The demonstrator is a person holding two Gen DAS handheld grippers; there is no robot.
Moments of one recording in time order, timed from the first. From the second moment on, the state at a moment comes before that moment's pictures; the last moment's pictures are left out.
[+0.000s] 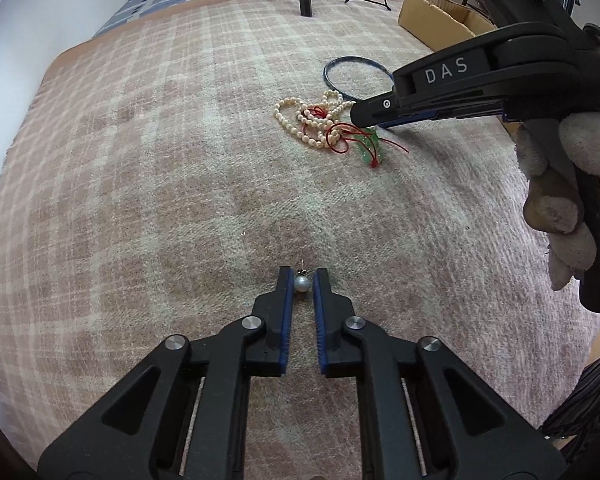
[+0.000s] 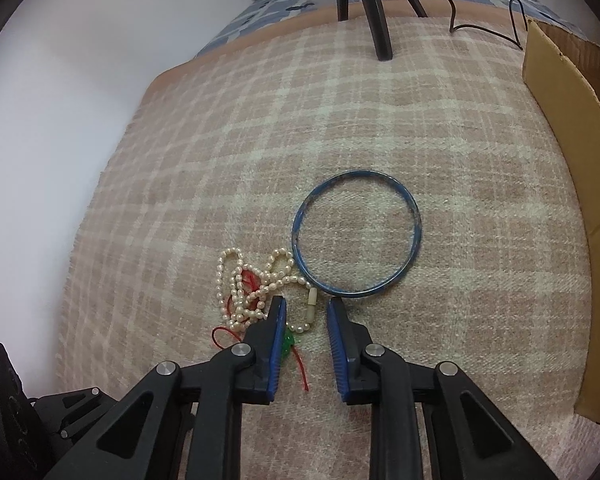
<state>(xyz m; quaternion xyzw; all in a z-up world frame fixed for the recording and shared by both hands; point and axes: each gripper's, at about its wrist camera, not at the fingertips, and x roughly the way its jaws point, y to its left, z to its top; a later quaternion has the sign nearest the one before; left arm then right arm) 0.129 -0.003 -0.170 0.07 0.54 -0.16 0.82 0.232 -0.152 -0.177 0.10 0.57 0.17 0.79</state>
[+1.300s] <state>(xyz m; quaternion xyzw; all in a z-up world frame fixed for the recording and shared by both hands) 0.126 0.041 -0.098 -0.02 0.48 -0.16 0.86 0.214 -0.168 -0.052 0.21 0.44 0.27 0.83</state>
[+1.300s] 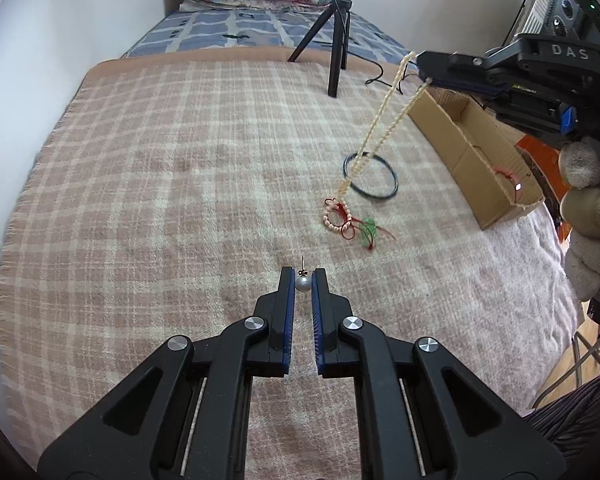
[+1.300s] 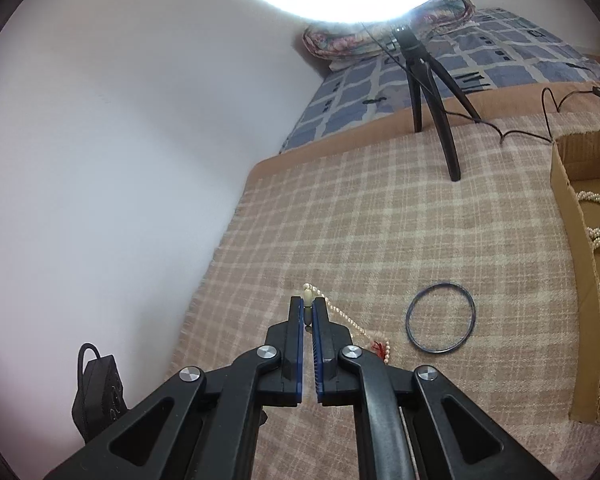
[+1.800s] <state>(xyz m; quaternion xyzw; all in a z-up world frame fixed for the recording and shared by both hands) 0.132 0.007 -0.063 -0.04 0.45 -0.19 0.87 0.201 -0.224 0.020 0.24 0.34 0.27 0.87</state>
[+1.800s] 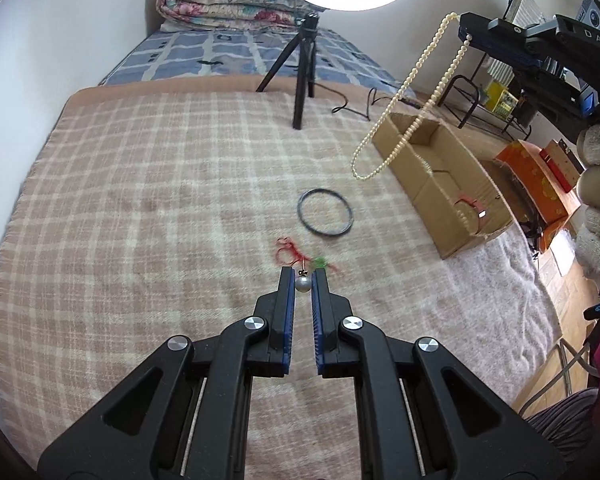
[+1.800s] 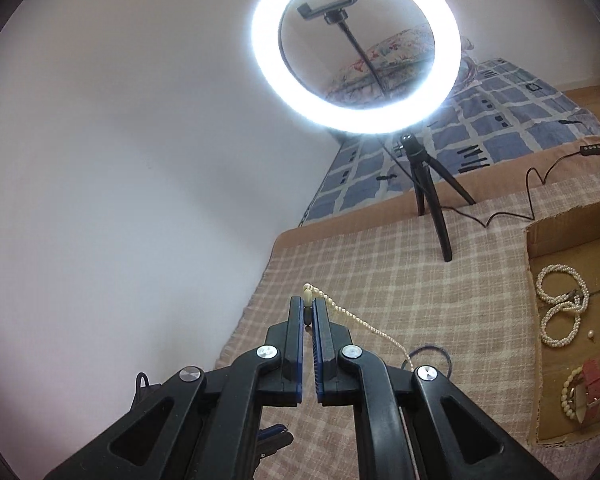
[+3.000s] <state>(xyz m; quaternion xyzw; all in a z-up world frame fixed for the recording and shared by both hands) 0.174 -0.208 -0.059 -0.01 0.44 -0.31 0.84 0.232 -0.412 0.016 0.27 0.28 0.12 0.91</state>
